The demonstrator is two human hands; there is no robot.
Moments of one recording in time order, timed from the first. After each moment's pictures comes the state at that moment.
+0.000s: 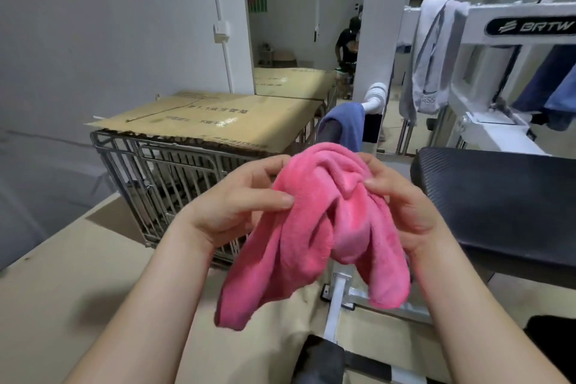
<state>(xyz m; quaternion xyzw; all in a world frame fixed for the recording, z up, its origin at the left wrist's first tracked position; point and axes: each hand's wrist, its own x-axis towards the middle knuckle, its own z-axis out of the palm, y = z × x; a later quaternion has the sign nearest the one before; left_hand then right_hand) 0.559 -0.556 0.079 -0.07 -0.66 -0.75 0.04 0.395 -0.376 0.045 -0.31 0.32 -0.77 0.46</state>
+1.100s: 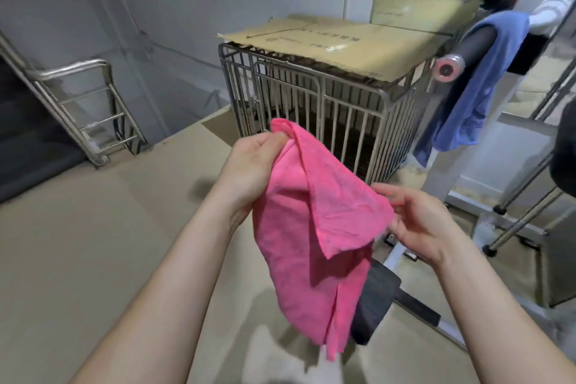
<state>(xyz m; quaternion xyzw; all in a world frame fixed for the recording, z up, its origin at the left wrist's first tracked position) 0.744 -0.506 0.017 0.36 -0.65 -0.57 0.36 0.537 -0.387 -0.066 -0.05 0.53 -0.66 0.54</state>
